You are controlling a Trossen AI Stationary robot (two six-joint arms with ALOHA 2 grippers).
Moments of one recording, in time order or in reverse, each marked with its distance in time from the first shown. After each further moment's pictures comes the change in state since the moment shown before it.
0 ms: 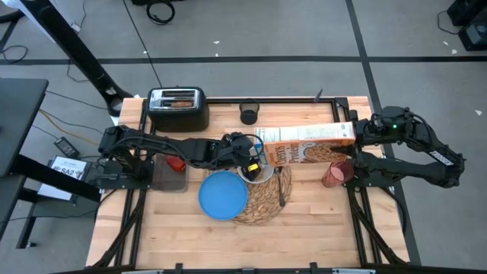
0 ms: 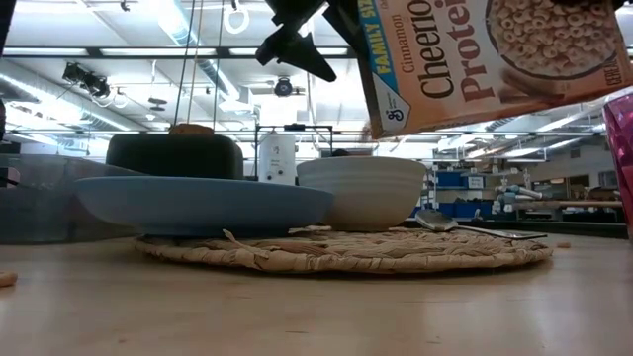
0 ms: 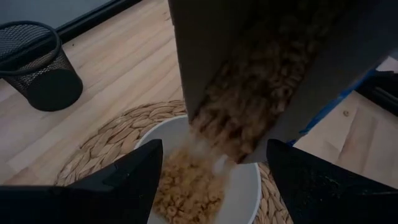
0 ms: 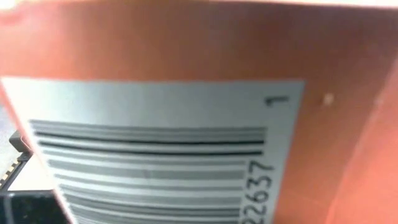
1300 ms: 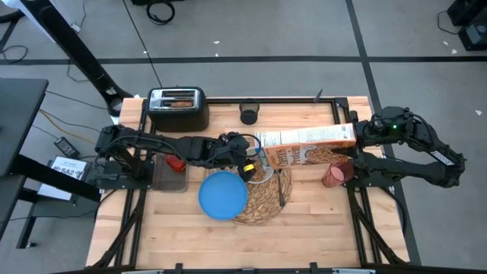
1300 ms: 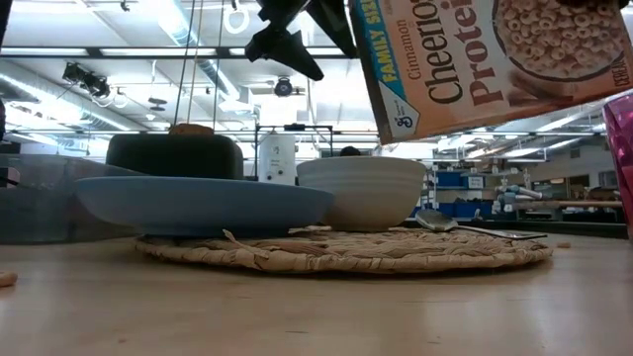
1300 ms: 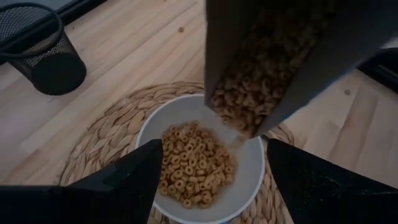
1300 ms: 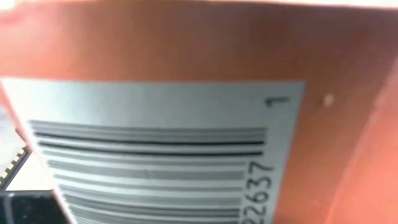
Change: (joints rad) left arm 0.000 -0.033 0.003 -0.106 0.051 -0.009; right arm 0.000 0.001 0.016 -0.042 -0.014 -0.022
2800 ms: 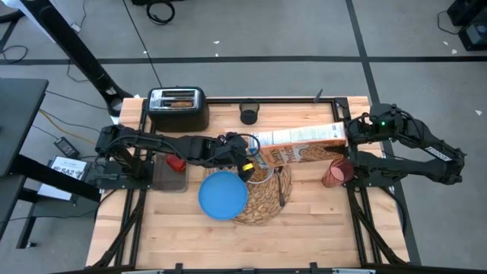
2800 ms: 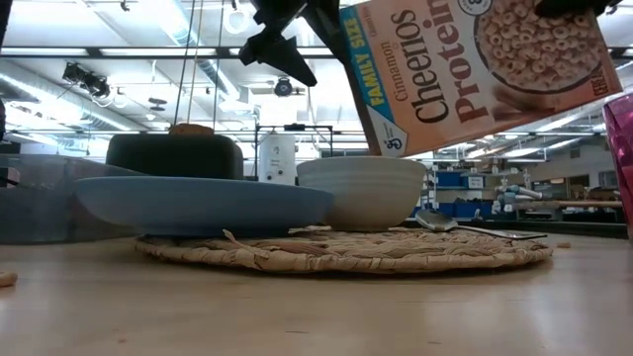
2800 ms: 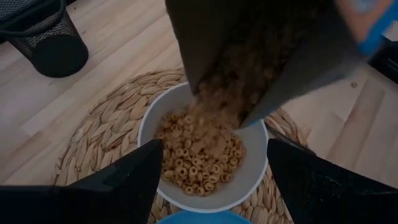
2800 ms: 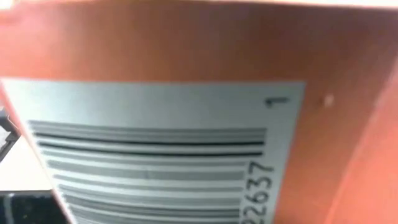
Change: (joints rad) left arm 0.004 0.000 -0.002 -0.043 0.027 -0.045; right arm 0.001 0.104 0.005 0.036 0.021 -0.049
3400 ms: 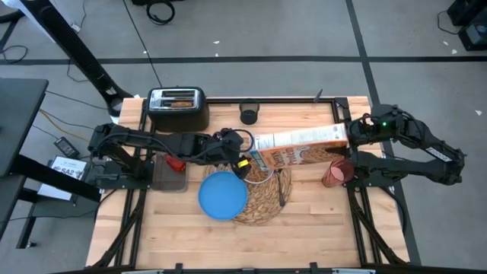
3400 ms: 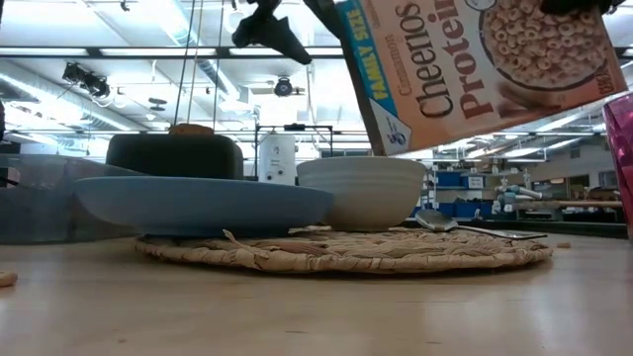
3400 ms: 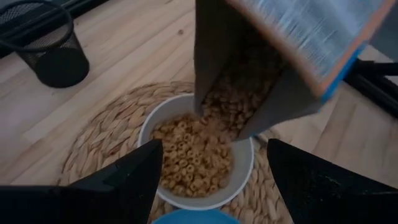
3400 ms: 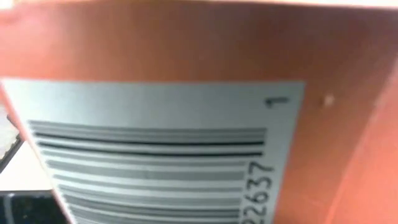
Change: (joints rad) left arm -0.001 -0.073 0.000 -0.003 -0.001 -0.002; right arm 0.000 -0.013 -0.006 -0.010 -0.025 0.003
